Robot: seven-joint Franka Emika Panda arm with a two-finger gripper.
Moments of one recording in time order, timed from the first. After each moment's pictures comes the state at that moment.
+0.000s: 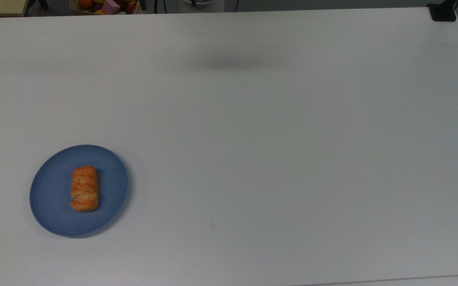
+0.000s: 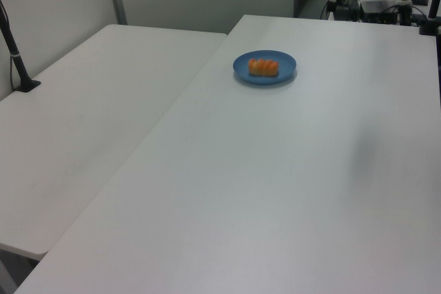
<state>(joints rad) 0.07 -0.04 -0.06 -1.63 0.06 1.71 -0.11</state>
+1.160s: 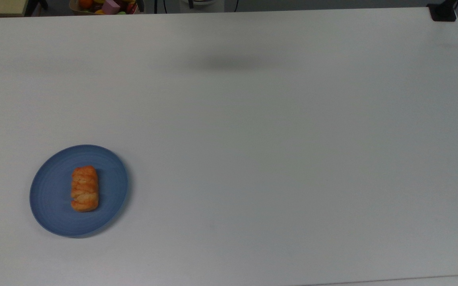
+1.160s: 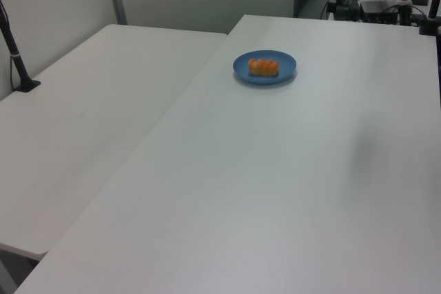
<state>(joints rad) 0.07 -0.03 -0.06 -1.63 0.06 1.71 -0.11</state>
